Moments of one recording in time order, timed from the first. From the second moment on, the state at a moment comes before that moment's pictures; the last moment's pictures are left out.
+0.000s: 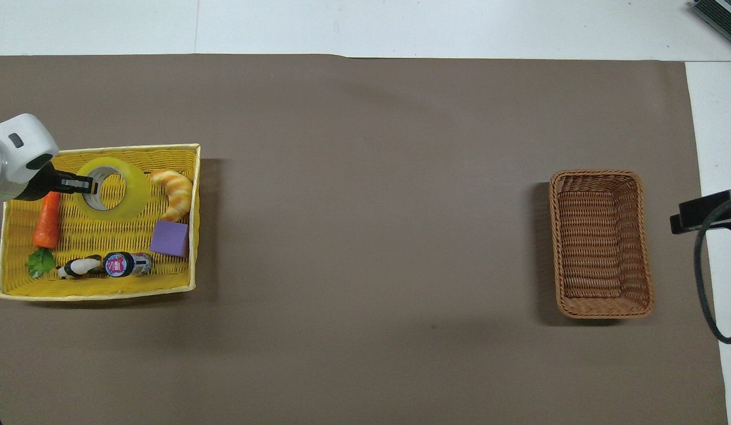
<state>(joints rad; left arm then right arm) 0.11 0.12 -0.06 -1.93 -0.04 2.14 0.30 -0.03 -0.03 0.01 -1.44 0.01 1.33 0.02</state>
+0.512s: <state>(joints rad) -0.06 0.08 -0.06 -1.94 -0.18 2.09 0.18 -0.04 -0.05 0.00 -1.49 0.06 1.40 0.02</state>
